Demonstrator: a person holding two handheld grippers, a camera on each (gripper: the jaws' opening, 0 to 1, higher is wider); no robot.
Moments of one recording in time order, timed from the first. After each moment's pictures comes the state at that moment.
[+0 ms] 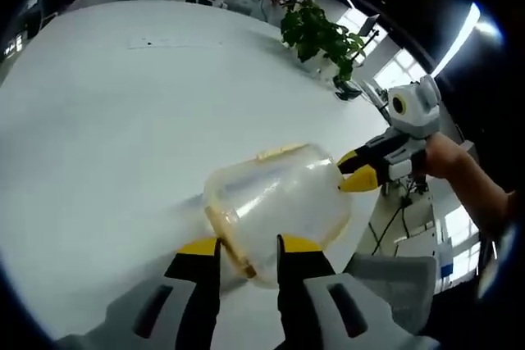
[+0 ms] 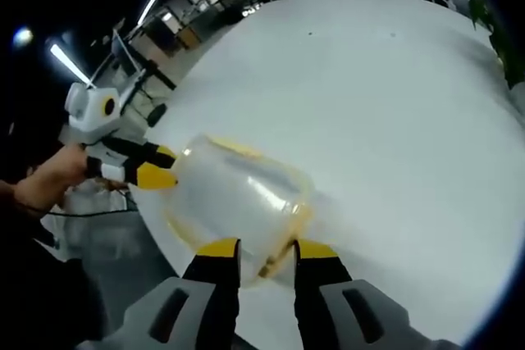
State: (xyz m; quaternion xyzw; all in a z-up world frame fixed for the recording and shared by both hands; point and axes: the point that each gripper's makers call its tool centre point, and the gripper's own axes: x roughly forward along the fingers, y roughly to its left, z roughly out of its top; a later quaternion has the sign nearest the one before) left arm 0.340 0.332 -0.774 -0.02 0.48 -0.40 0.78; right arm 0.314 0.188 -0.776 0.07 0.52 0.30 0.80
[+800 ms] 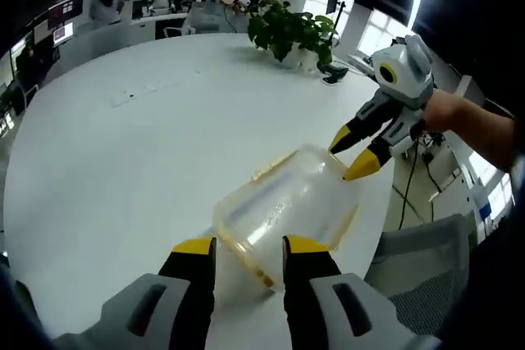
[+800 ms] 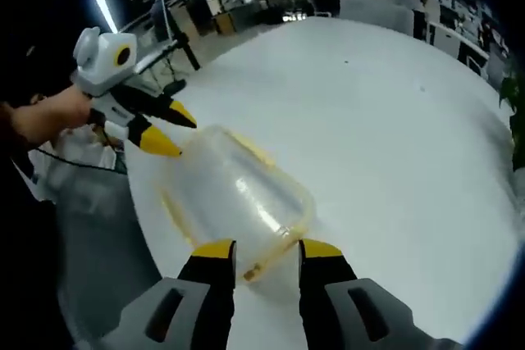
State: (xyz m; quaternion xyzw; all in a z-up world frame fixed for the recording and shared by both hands) left arm 0.357 0.331 -0.752 0.11 0.40 -0.43 0.80; right arm 0.327 0.186 -0.766 -0.09 0.44 0.36 0.82
